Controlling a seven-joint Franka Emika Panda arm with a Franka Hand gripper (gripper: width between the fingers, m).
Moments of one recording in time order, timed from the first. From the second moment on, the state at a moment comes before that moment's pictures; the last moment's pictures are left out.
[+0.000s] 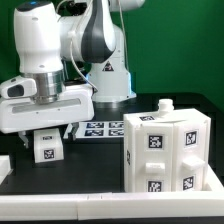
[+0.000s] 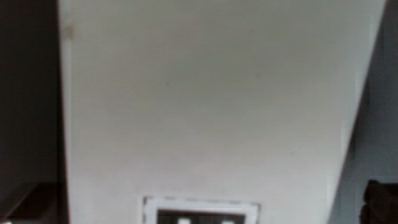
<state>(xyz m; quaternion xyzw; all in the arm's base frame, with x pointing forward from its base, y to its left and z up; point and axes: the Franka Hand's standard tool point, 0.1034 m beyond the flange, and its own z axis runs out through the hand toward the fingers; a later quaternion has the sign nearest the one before) 0.407 -0.148 0.007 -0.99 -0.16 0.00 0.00</state>
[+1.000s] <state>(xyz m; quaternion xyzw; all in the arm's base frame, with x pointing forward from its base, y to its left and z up) 0.450 -0.113 0.093 -0.98 -0.18 -0.05 -0.01</state>
